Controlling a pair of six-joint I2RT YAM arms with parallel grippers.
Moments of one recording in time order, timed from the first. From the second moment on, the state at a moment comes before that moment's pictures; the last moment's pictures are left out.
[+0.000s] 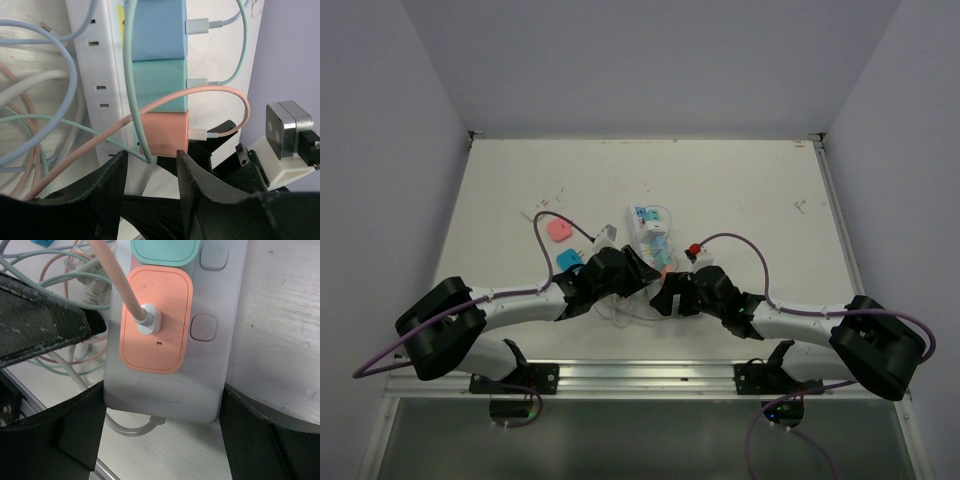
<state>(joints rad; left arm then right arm) -0.91 1.39 0.59 0.22 -0.11 -1.27 0.88 1.24 0.34 0.30 0.03 0.74</state>
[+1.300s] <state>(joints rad) -0.85 1.55 0.59 0.38 -0.08 -1.22 0.84 1.23 0.28 0.40 -0.01 0.80</state>
